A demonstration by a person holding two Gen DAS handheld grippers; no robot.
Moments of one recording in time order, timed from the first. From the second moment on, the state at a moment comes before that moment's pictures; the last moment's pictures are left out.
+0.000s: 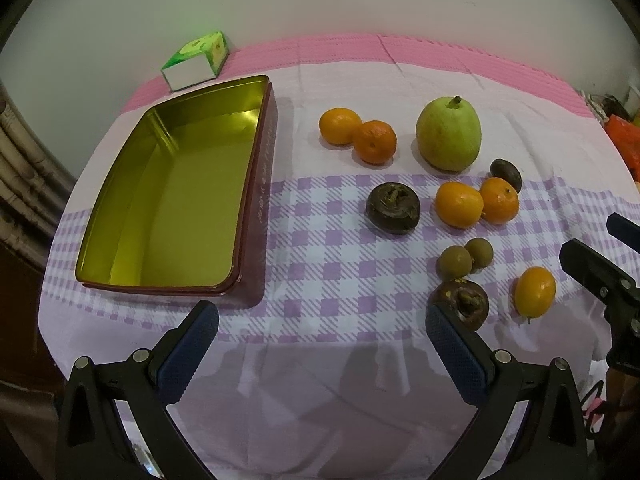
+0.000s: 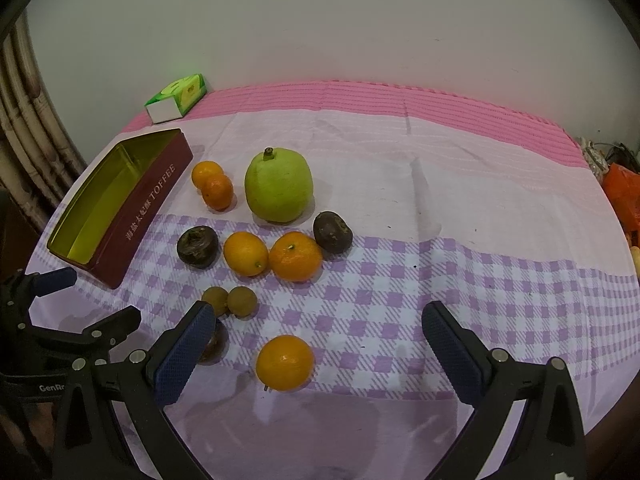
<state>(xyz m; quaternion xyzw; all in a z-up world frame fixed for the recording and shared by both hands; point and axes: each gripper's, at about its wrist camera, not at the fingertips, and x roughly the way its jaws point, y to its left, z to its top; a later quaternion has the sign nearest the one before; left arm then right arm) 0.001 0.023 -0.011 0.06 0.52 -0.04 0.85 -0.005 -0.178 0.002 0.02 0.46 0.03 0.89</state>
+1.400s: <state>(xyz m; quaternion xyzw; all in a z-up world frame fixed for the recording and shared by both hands) 0.002 0.034 -0.013 0.08 0.51 -0.06 0.85 -0.002 -0.164 -0.044 -0.02 0.54 0.08 0.84</state>
